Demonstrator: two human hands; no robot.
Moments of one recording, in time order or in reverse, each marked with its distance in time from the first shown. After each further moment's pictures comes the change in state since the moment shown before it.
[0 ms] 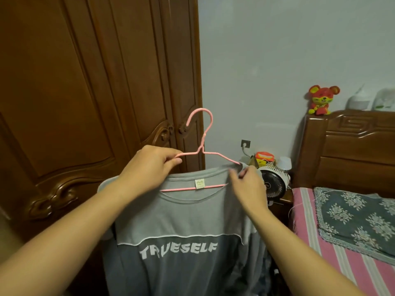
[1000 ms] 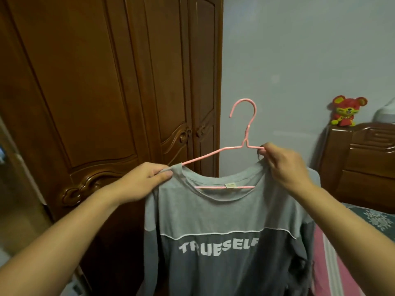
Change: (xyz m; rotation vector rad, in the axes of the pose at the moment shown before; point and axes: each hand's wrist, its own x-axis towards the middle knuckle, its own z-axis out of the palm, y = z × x) left_hand -0.055 -0.060 -0.032 -0.440 -0.323 -0.205; right_hand 0.053 -0.021 -0.058 -0.258 0.080 -0.815
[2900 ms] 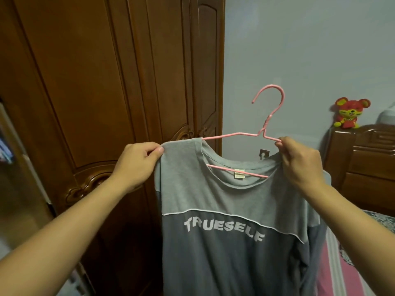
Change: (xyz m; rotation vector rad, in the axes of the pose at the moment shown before) left_hand 0.011 0.016 -0.011 0.293 0.601 0.087; right_hand -0.002 0.019 -0.018 -0.089 0.276 -0.046
